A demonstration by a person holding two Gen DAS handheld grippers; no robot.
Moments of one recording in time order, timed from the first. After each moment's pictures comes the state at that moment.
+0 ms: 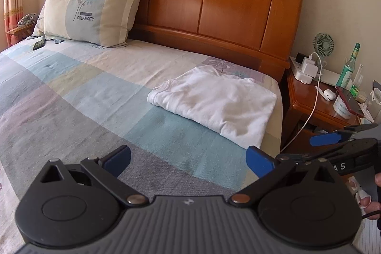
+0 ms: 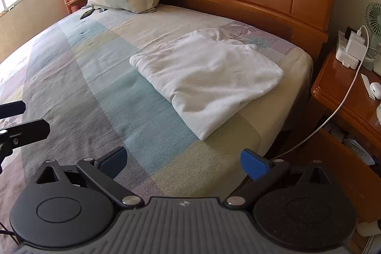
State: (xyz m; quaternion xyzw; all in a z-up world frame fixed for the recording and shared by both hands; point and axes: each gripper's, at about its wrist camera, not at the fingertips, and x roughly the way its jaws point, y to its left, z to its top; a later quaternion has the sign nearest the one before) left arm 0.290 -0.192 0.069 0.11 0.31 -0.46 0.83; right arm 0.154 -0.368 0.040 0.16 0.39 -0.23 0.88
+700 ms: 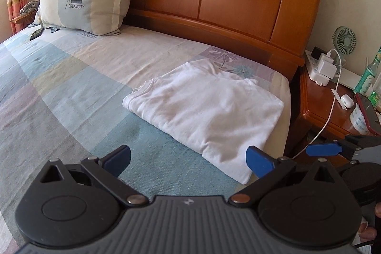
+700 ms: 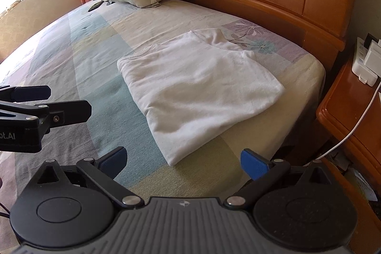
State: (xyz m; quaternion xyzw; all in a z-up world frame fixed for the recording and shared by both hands) left arm 0.293 -0.292 0.064 0.13 0.36 -0.41 0.83; right arm 0.169 -0.444 0.030 0.17 0.41 -0.18 0.88
